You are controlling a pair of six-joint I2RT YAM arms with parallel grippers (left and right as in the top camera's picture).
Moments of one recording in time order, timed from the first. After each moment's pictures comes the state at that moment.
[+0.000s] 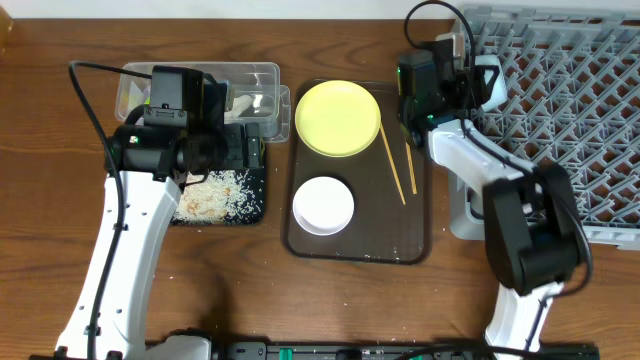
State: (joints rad) left arm -0.10 1.41 1.35 -1.02 0.20 -0.15; right arm 0.35 2.00 1.34 0.01 1.07 -0.24
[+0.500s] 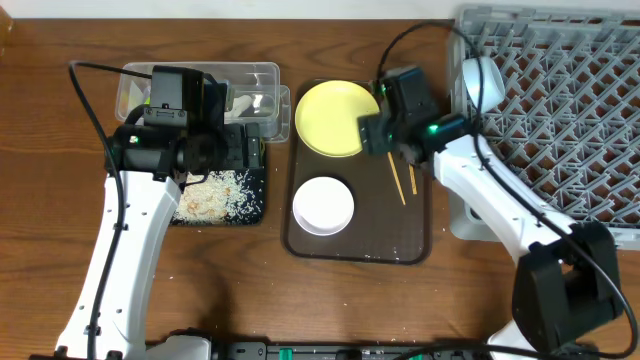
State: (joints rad) left arm -0.10 1.41 1.35 -1.02 0.20 -0.15; right arm 0.47 1.78 1.30 -0.51 -0.08 0.26
